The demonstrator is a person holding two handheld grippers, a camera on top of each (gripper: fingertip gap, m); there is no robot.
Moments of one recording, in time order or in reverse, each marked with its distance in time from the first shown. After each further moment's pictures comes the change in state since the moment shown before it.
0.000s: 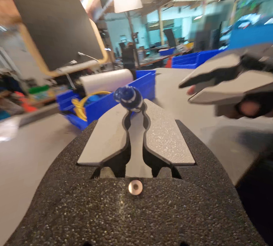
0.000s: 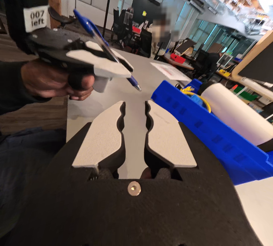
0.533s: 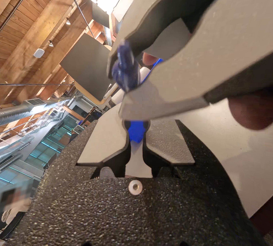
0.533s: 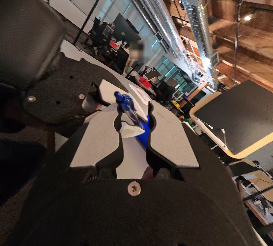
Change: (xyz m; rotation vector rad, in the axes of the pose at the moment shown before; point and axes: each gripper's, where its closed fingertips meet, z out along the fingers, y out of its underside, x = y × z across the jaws) left arm 0.031 0.004 0.007 -0.053 -0.189 0.656; right arm -0.041 -0.048 0.018 0.111 0.180 -0.360
